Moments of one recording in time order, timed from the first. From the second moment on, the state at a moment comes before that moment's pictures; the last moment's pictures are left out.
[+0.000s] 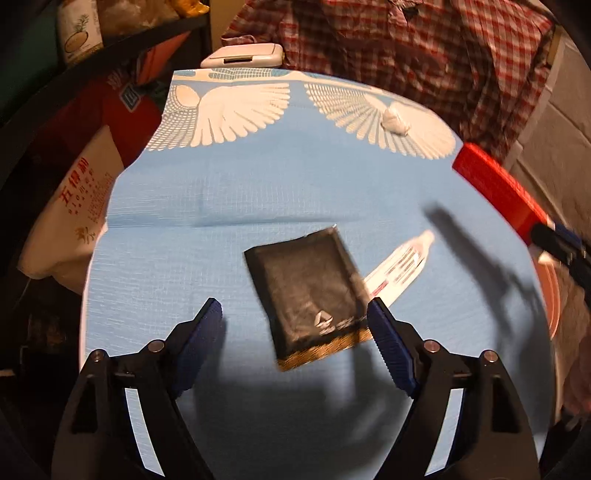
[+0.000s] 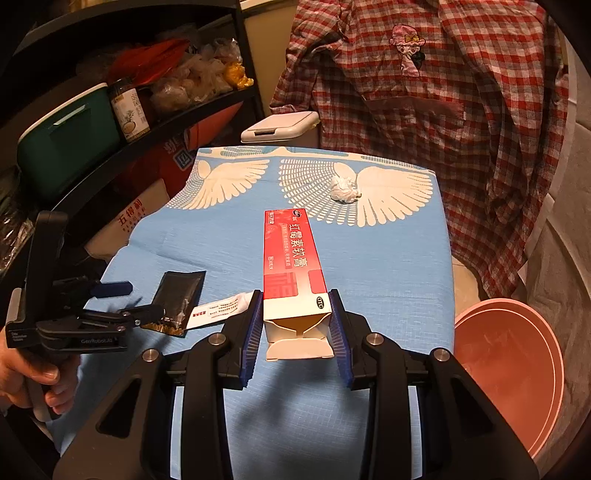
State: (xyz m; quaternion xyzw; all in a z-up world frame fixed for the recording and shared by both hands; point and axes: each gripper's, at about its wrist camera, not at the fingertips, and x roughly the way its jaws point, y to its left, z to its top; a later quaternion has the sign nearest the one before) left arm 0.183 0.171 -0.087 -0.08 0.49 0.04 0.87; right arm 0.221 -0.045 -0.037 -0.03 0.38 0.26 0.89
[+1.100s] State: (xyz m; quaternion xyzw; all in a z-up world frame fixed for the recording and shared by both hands) left arm 0.197 0.173 -0.088 -0.10 0.49 0.11 0.86; right arm 0.212 -0.065 -0.028 -0.03 0.37 0.25 0.89
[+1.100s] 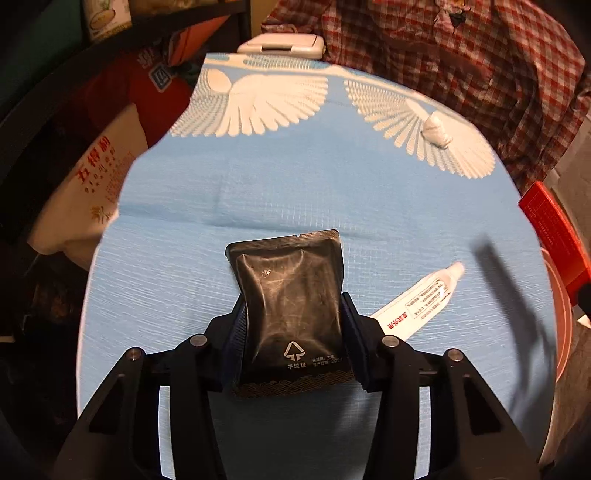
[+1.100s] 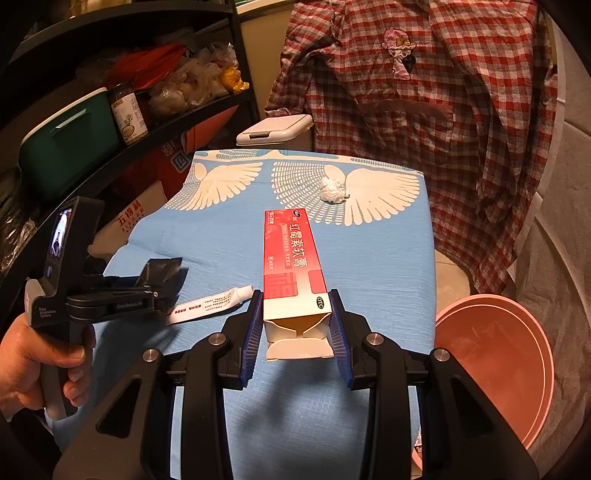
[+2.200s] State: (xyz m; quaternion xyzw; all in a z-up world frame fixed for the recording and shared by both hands) left arm 0.145 0.101 0.012 -0.07 0.38 0.06 0.92; right arm 0.147 -0.128 0.040 -0.02 0.30 0.19 0.93
